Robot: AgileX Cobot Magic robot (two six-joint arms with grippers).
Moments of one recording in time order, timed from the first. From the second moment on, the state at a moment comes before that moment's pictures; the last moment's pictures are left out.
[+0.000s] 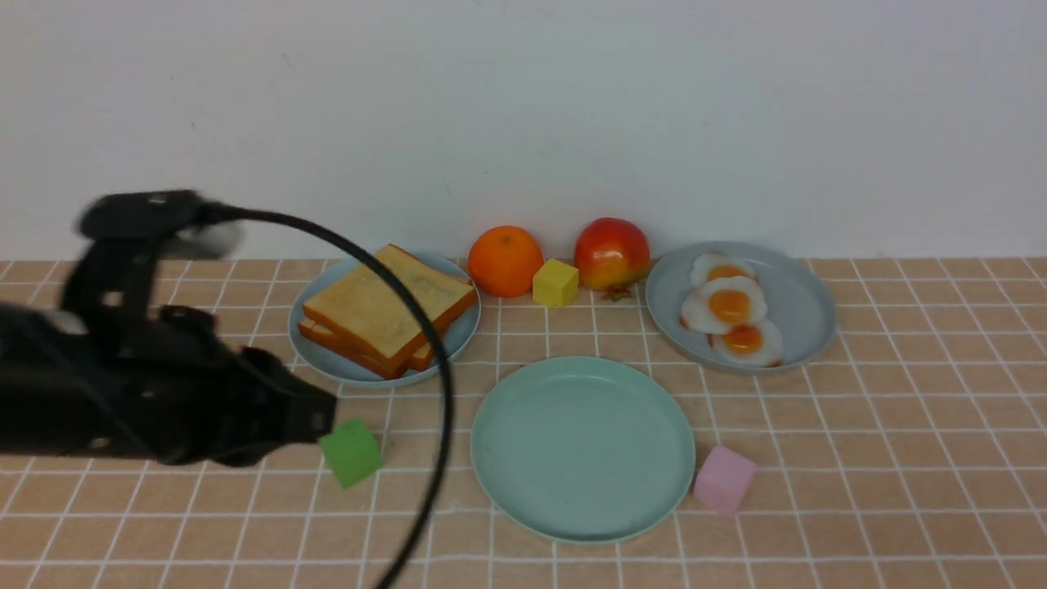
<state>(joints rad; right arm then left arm) 0.08 0.35 -0.58 0.36 0.87 0.05 -0.29 1.17 -0.82 -0.58 0.61 0.44</state>
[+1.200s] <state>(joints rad) 0.17 0.63 -0.95 0.54 1.17 -0.28 -0.37 2.06 -1.52 0.15 0.59 0.16</state>
